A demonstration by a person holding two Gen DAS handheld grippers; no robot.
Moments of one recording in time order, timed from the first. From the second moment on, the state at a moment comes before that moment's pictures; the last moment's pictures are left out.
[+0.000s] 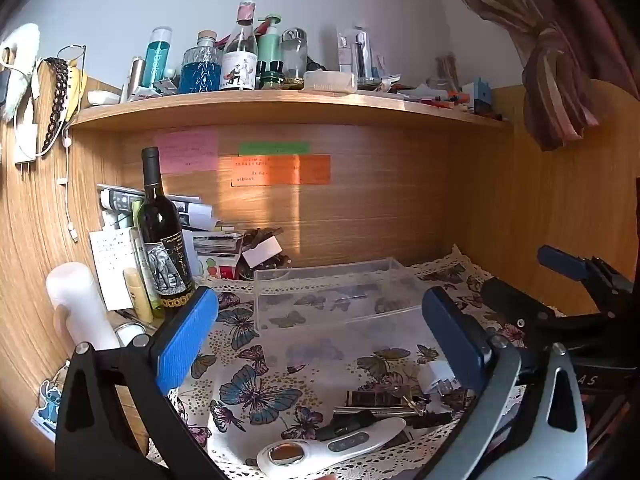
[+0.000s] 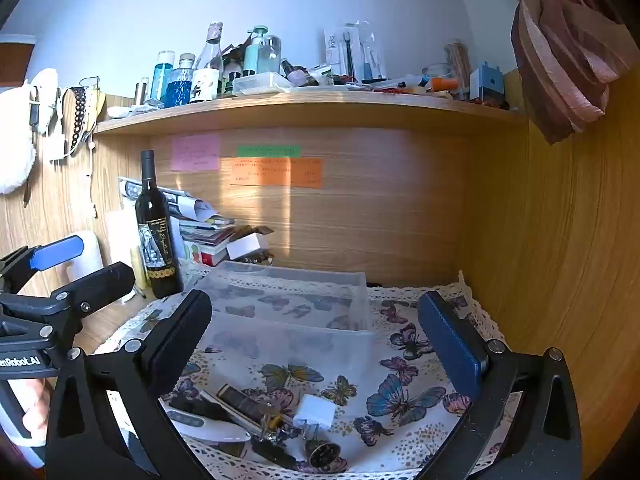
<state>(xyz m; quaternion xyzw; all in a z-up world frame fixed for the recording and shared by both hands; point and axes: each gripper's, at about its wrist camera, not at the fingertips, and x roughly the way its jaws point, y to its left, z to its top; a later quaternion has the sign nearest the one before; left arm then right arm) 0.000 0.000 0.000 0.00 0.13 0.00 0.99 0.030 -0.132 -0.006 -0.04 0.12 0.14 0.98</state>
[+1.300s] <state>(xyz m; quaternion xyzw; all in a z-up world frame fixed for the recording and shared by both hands) -0.001 0.001 0.003 -0.01 0.12 0.00 0.99 0.032 -0.132 -0.005 -0.04 0.12 0.13 0.98</state>
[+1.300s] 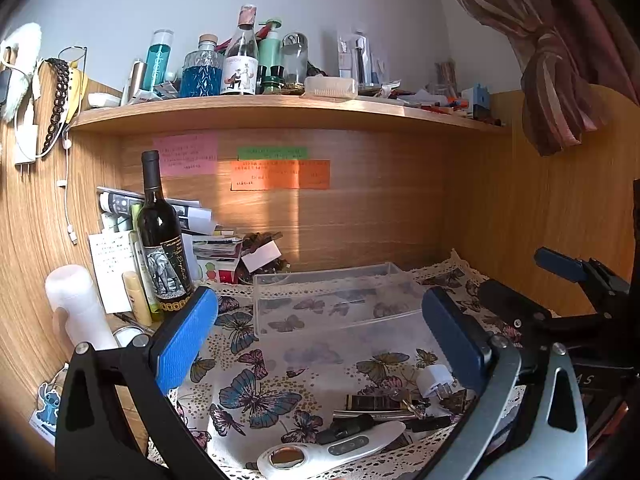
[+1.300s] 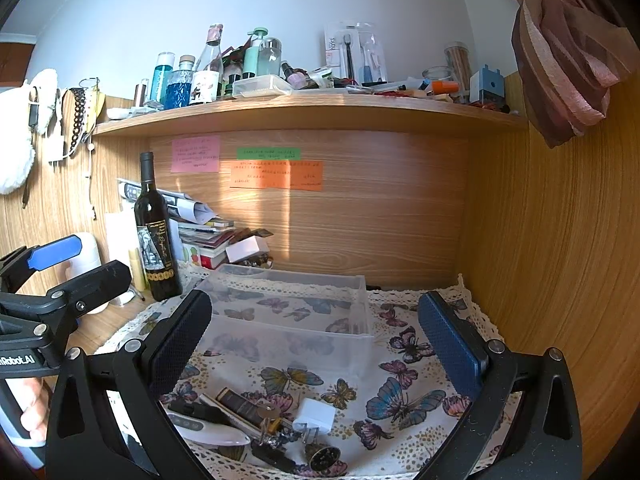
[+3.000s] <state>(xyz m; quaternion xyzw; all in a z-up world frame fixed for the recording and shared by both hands) -0.001 -0.002 0.003 -0.01 0.12 -0.01 0.99 0.023 -0.132 0.002 -0.03 0.10 0.13 0.99</state>
